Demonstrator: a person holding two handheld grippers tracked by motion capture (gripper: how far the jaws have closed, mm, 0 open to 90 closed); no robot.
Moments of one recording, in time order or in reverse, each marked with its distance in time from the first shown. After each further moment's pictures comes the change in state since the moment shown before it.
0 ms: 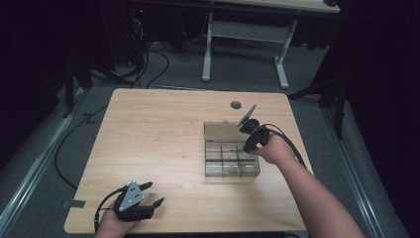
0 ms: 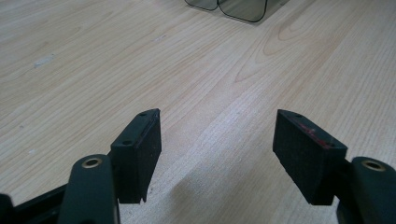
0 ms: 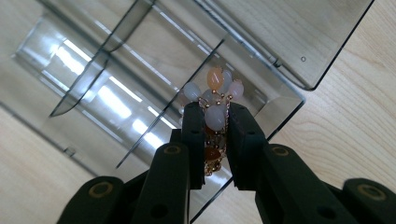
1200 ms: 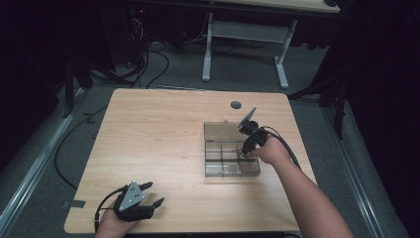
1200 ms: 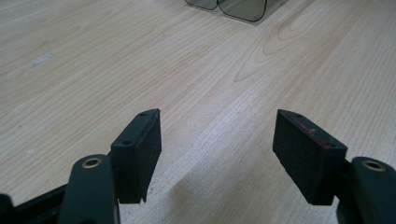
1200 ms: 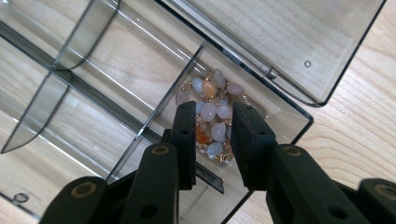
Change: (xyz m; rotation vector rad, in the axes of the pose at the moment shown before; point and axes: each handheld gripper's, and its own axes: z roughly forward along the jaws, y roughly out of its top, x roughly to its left) left arm 0.001 0.000 0.000 0.006 -0.006 0.000; right arm -0.015 0.004 0.032 -0.002 0.026 0.065
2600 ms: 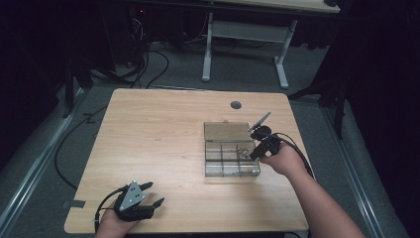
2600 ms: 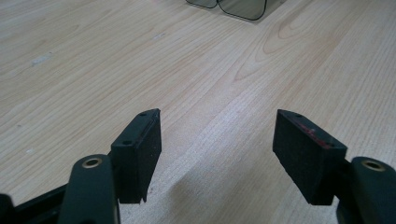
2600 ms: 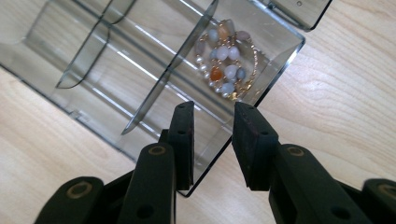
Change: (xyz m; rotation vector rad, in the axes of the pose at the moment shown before) left arm 0.000 0.000 0.001 0.003 0.002 0.001; right arm 0.013 -0.047 -0.038 -0.059 0.010 0.054
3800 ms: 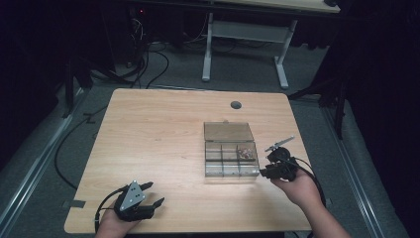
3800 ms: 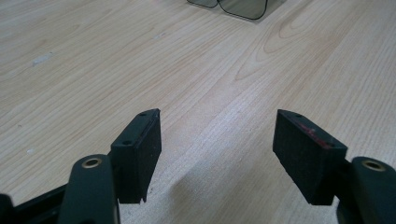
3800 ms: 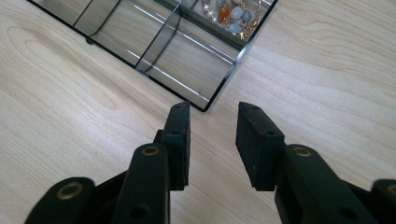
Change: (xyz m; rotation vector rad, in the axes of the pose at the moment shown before) left arm 0.000 0.000 0.000 0.003 0.005 0.002; right arm 0.010 -0.084 -0.005 -0.204 -0.019 0.017
